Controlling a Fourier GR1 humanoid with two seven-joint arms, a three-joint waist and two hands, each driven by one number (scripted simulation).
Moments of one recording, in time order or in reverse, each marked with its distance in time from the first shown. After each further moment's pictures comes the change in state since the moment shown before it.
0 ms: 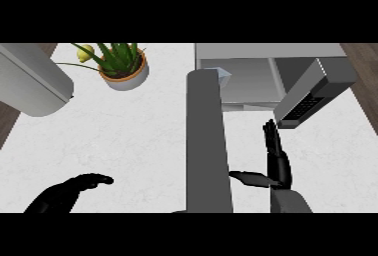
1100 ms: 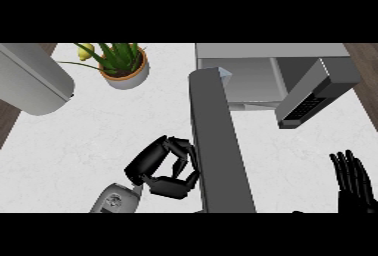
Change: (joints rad) left arm -0.493 -0.035 -0.455 0.405 -0.284 0.430 -0.011; right arm 0.535 -0.174 -0.022 -0.796 -0.169 0.177 0.238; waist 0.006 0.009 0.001
